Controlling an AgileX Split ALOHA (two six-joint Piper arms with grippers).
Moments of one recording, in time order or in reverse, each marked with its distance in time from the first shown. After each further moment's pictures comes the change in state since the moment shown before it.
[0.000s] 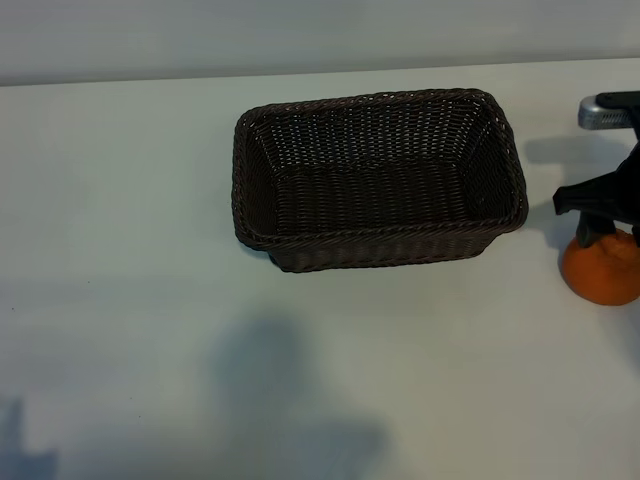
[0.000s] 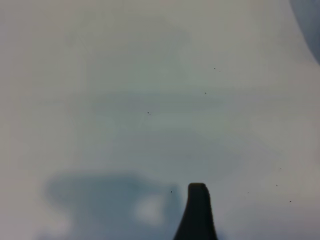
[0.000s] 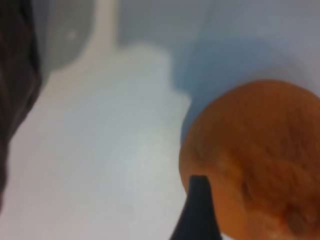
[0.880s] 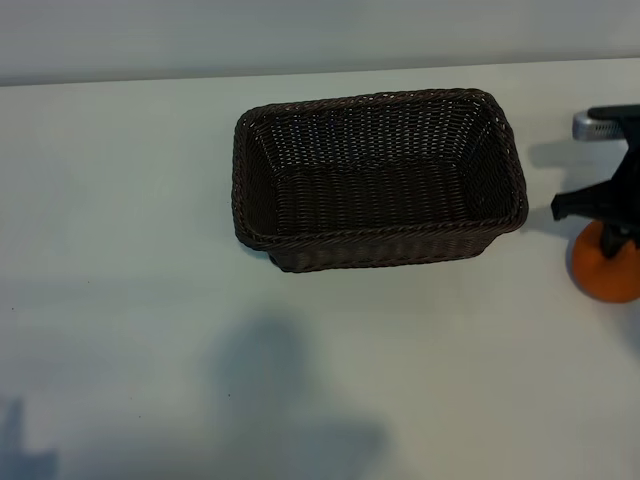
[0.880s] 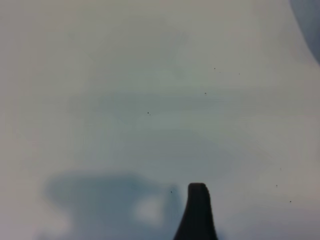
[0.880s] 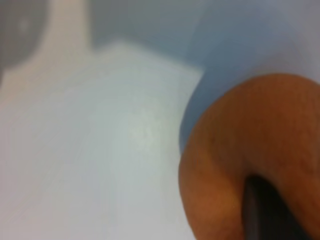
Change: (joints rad) left arm 0.000 0.000 0.000 0.000 -0.001 0.000; right arm 0.000 0.081 -0.082 -0.049 0.103 0.050
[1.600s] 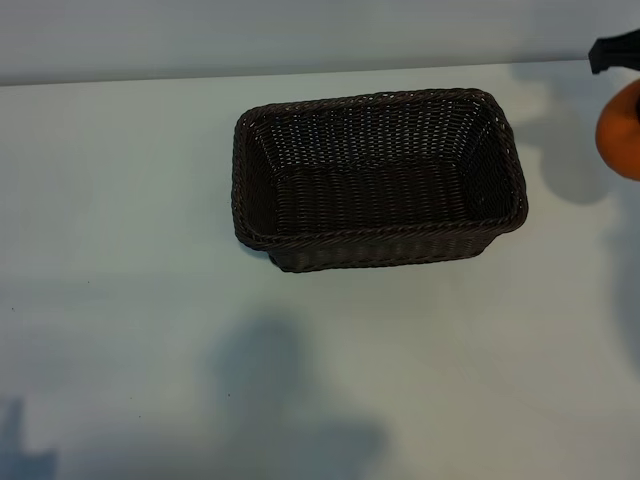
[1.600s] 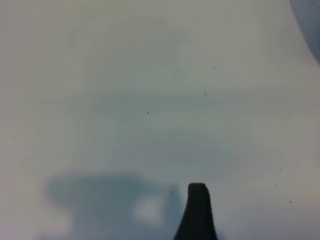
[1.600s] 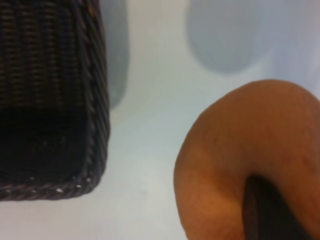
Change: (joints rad) left arm 0.000 0.000 0.000 0.000 0.000 0.000; right arm 0.004 -0.137 -0.422 0.028 0.363 -0.017
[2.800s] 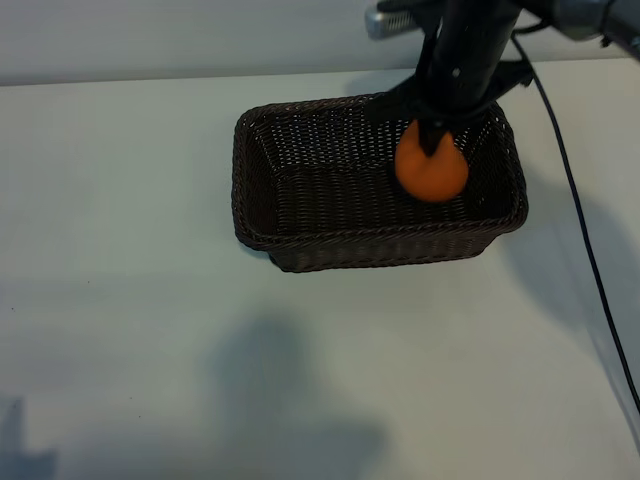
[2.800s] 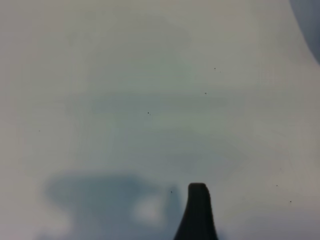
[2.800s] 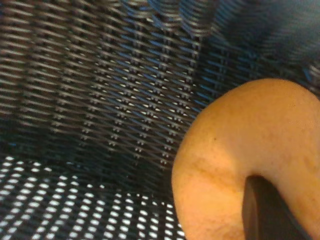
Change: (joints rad) left arm 0.000 0.000 0.000 0.000 0.000 0.000; right arm 0.360 0.476 -0.365 0.028 -0.016 0.015
